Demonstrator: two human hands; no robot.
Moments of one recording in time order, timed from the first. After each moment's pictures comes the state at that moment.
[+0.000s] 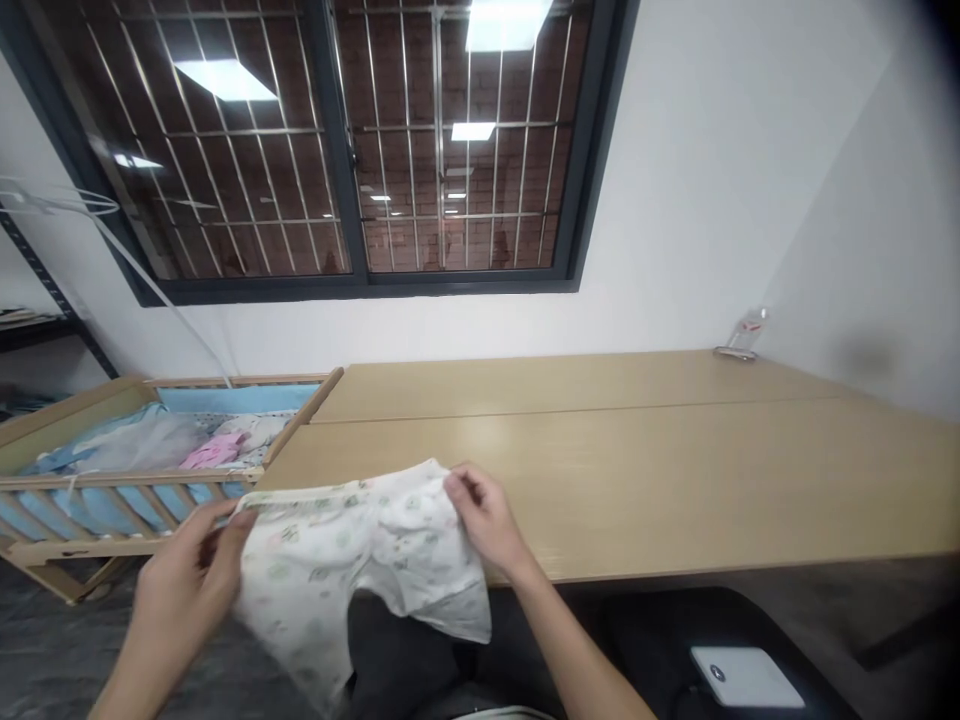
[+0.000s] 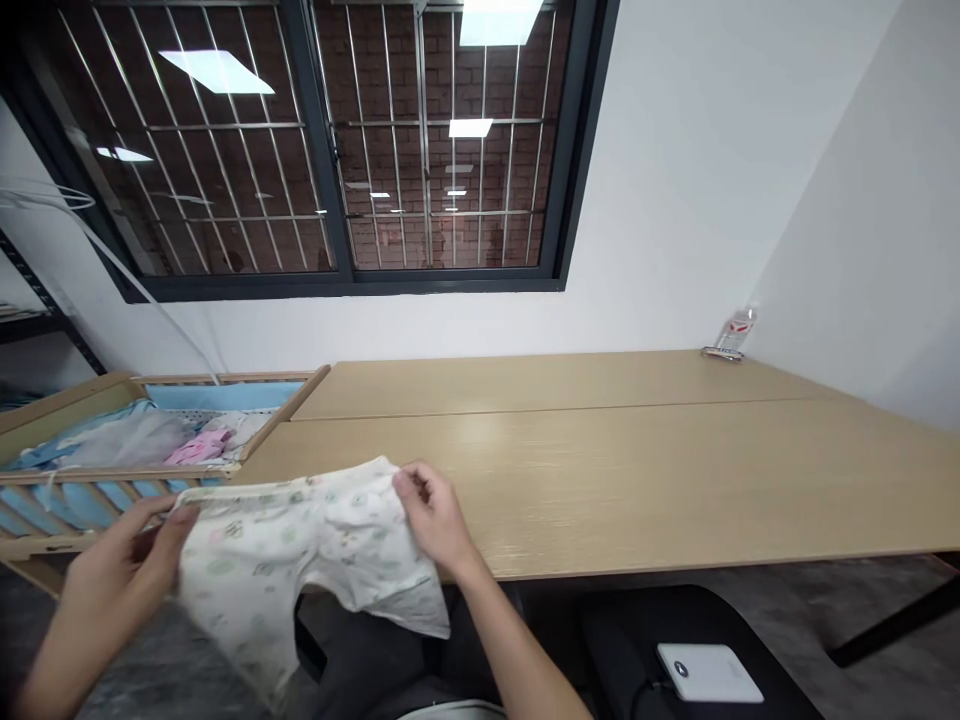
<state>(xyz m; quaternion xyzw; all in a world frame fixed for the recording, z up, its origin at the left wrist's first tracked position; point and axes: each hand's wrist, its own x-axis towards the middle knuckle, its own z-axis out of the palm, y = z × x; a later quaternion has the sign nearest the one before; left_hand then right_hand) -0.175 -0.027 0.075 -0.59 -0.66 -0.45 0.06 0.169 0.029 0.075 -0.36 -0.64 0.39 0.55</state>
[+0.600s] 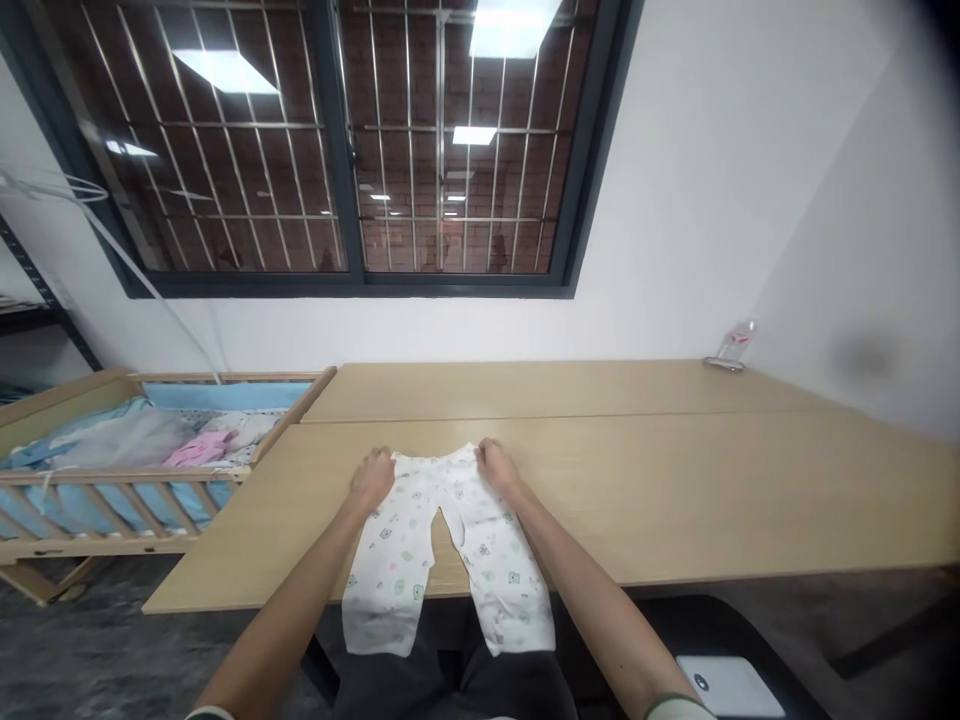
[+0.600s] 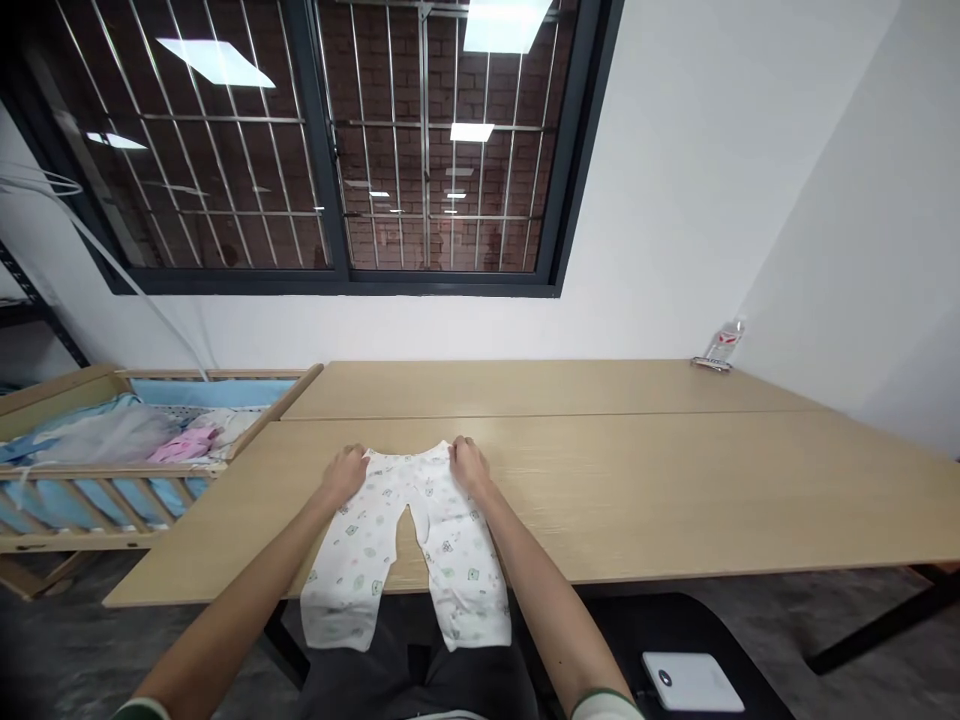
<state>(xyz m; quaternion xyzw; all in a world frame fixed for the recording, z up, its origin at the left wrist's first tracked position) -0.024 0.175 -0.003 -0.71 -0.68 -0.17 -0.04 0.251 0.187 -0.007 -0.66 -0.69 0.10 0.29</state>
